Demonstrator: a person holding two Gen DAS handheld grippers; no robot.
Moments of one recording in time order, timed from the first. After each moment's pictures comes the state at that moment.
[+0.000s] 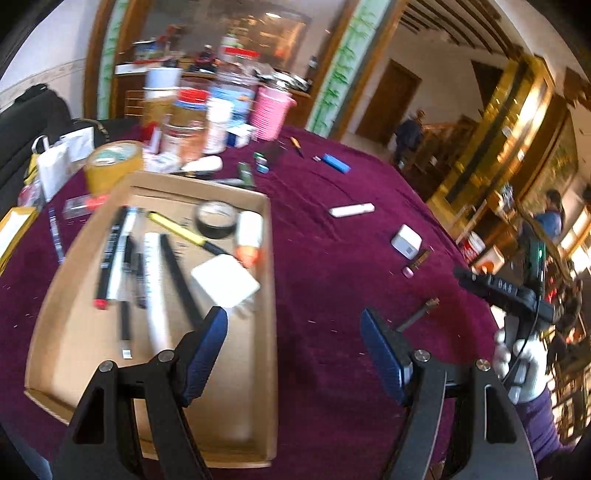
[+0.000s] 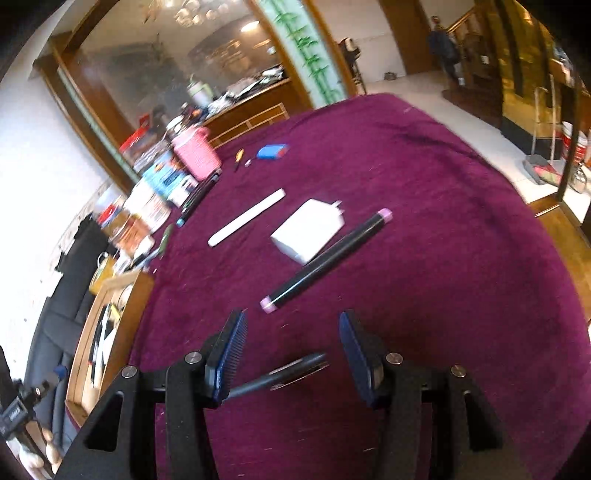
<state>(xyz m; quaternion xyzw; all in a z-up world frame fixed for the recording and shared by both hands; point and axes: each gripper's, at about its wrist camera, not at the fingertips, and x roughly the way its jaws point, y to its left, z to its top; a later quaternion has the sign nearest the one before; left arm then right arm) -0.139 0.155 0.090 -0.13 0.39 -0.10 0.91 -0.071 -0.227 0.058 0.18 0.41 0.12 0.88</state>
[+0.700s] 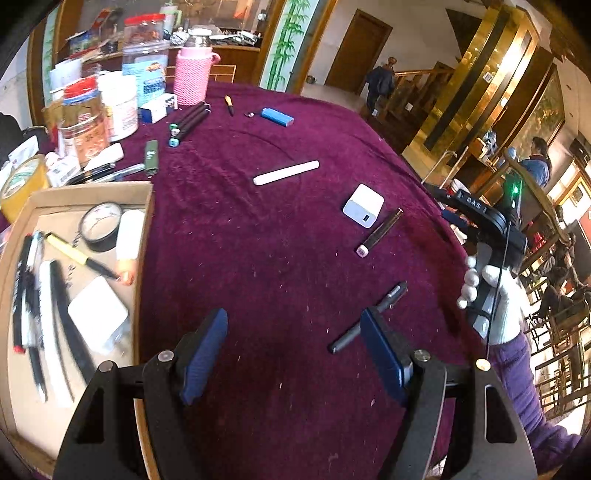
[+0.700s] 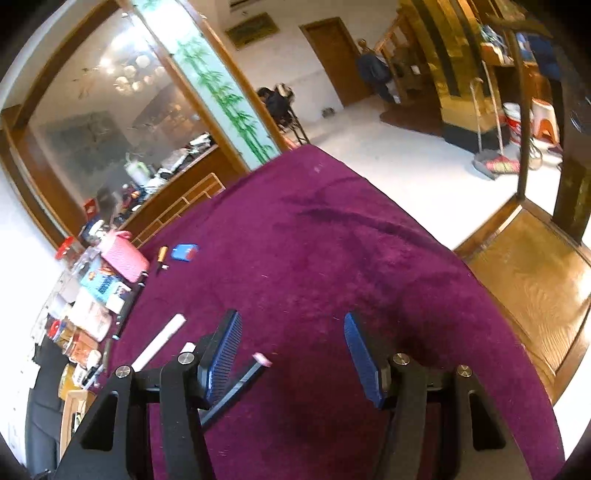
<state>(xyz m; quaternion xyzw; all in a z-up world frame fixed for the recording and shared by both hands) -0.065 0.059 0.079 -0.08 0.46 -0.16 0.87 0.012 -0.325 0.041 0.26 0.35 0.00 0.90</state>
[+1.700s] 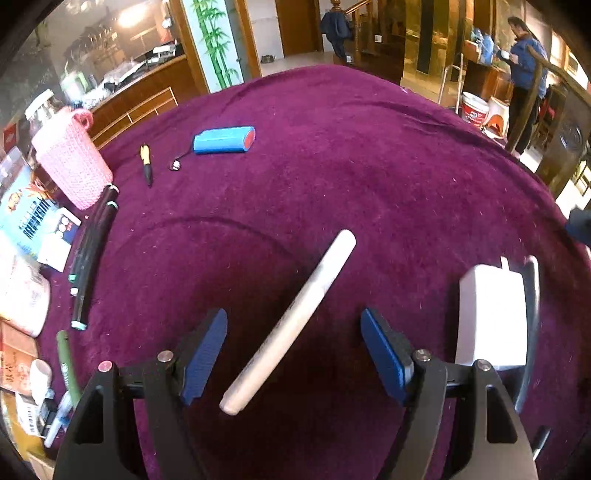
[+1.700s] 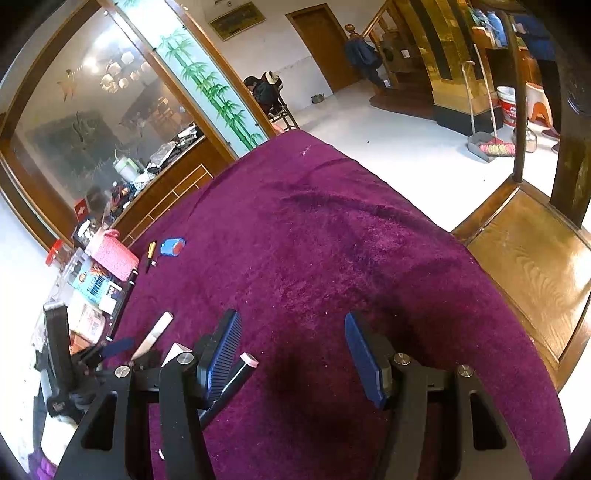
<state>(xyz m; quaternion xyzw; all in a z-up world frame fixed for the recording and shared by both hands) 0.170 -0.047 0.014 0.14 0.47 -0.17 0.86 0.026 -0.328 0.030 0.26 0.37 0.00 0.89</state>
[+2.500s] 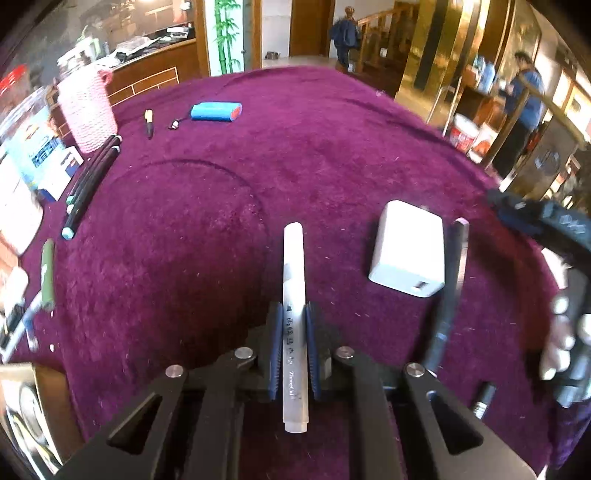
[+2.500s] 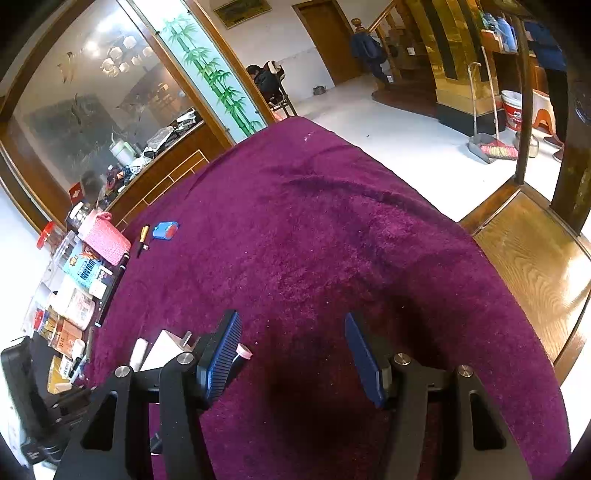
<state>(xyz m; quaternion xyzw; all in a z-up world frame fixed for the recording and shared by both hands) 0.085 -0.033 0.026 0.06 0.47 -0.19 0.86 0.030 -0.323 0.021 0.24 0.39 0.00 0.89</state>
